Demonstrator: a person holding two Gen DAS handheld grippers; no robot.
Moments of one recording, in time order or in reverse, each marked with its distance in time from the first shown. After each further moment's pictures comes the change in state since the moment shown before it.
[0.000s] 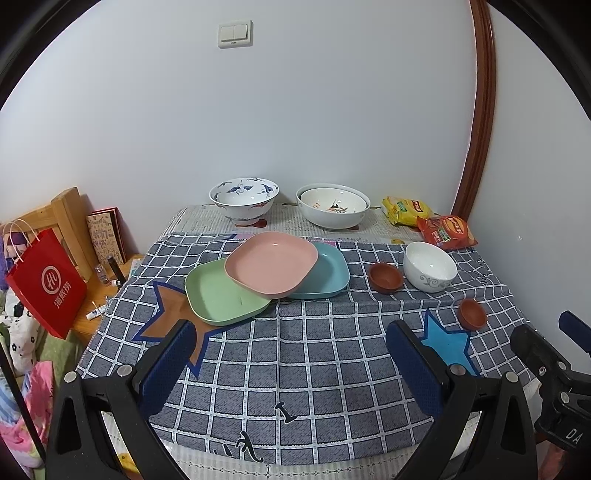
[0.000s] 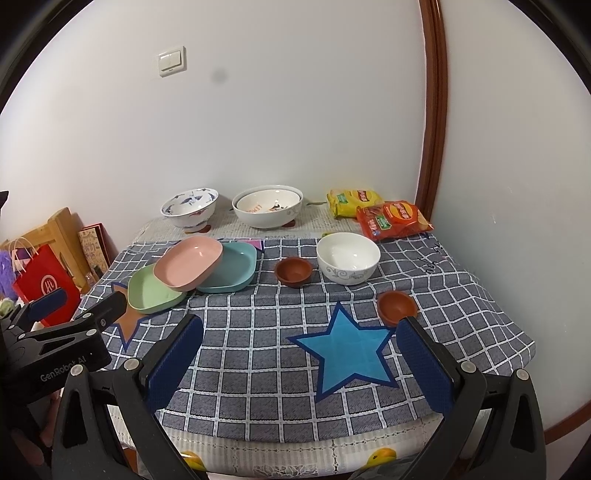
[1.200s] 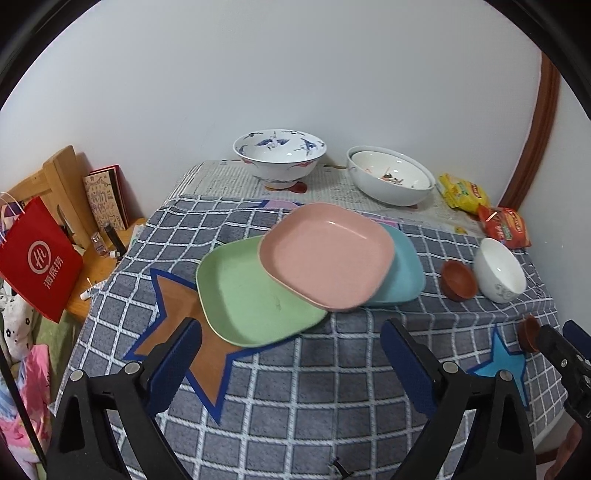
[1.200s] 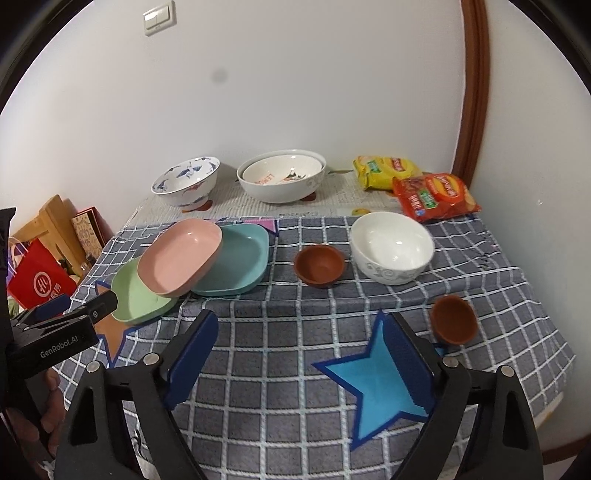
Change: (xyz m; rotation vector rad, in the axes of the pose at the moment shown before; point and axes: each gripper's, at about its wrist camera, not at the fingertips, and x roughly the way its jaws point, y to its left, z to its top) left arm 0.126 0.065 0.025 -0.071 0.169 0.058; right arm 0.127 0.026 0.029 0.010 0.156 0.074
